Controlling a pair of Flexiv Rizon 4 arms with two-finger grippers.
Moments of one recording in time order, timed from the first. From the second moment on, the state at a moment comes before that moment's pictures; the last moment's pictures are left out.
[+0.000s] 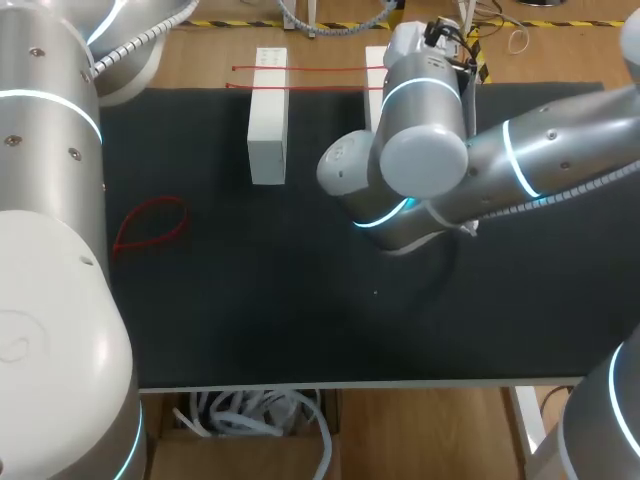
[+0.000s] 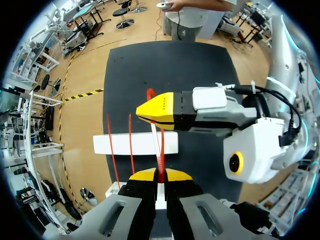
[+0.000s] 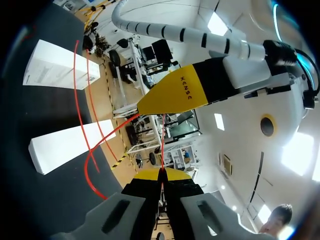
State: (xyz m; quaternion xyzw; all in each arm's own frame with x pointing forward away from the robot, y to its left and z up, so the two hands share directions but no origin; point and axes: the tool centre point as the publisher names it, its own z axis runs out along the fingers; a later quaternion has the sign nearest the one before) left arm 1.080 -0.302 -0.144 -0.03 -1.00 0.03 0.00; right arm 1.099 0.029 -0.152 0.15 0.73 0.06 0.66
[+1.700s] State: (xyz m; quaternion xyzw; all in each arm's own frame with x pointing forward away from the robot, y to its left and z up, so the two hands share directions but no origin) left arm 1.080 -0.301 -0.144 -0.03 -1.00 0.03 0.00; right arm 1.097 0.039 -0.154 0.16 0.72 0.05 0.68
